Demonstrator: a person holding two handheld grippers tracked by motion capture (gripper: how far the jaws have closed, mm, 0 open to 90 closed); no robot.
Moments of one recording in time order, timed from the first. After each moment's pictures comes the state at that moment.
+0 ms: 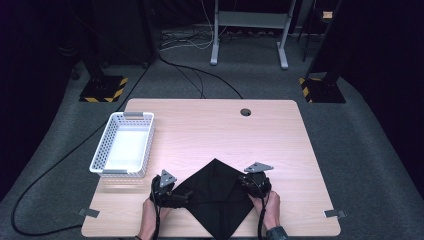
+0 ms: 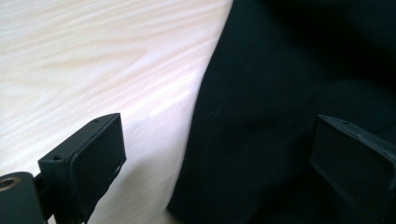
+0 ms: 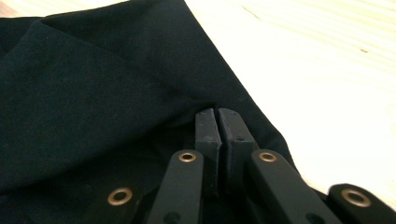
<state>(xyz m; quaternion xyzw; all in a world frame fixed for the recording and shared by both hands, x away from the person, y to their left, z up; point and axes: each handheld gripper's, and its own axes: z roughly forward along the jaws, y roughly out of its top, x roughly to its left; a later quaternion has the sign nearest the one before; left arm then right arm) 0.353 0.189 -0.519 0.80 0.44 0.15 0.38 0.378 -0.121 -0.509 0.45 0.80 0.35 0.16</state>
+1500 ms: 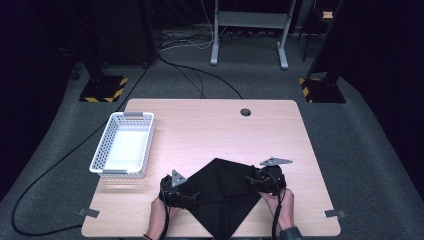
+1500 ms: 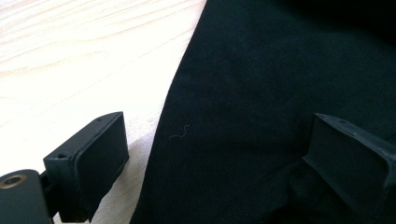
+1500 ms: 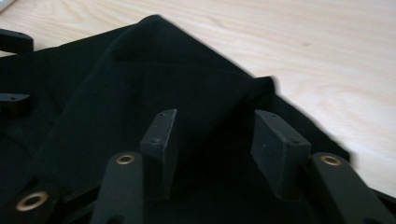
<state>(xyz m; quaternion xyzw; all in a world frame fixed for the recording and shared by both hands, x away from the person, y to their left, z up) 0.354 0.171 -0.529 0.81 0.43 0.17 0.37 0.380 -0.155 -0.481 0.49 0.79 0.36 0.11</state>
